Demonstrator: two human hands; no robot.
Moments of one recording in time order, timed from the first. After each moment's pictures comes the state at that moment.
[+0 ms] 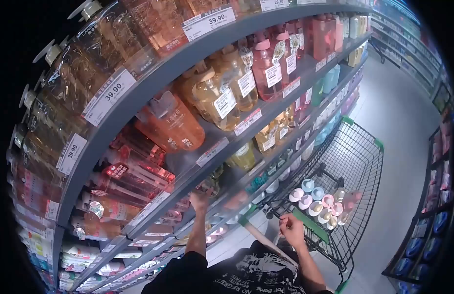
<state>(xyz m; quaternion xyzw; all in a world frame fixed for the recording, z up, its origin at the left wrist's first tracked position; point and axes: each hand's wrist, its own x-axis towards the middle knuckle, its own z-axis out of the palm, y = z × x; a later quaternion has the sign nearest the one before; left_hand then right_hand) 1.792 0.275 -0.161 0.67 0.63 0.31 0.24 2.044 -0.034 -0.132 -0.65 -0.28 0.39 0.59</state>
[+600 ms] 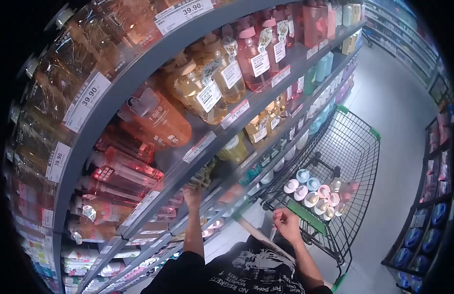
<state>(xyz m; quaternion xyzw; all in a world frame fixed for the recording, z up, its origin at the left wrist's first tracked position) 1.784 0.289 -0.198 0.66 0.71 0.19 0.12 2.046 -0.039 -0.132 -0.65 -0.26 0.42 0.58</state>
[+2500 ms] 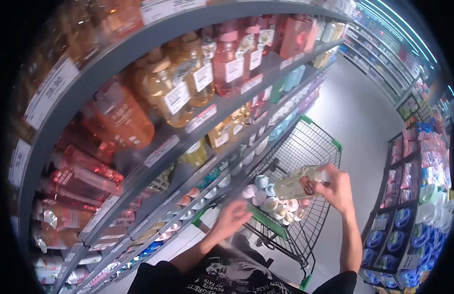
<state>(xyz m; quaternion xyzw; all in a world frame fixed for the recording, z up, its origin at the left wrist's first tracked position) 1.972 0.081 -0.050 0.64 0.30 0.07 0.70 2.251 -0.065 0.101 -0.83 -0.45 0.11 0.31</state>
